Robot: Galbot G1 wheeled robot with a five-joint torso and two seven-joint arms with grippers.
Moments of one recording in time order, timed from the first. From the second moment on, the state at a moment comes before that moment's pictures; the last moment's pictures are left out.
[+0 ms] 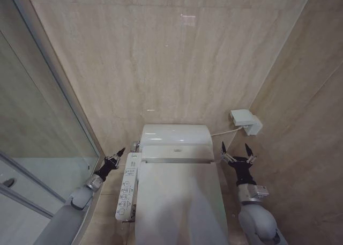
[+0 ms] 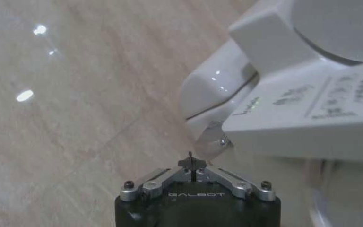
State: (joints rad) left arm 0.86 -1.05 -0.30 -1.09 0.26 -0.74 0.13; right arm -1.38 1.27 0.56 1.92 0.26 0.24 0.22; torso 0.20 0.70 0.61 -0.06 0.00
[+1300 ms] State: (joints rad) left arm 0.66 -1.00 -0.06 -0.96 0.29 -0.82 0.14; right arm -1.38 1.27 0.56 1.92 0.26 0.24 0.22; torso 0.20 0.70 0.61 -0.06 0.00
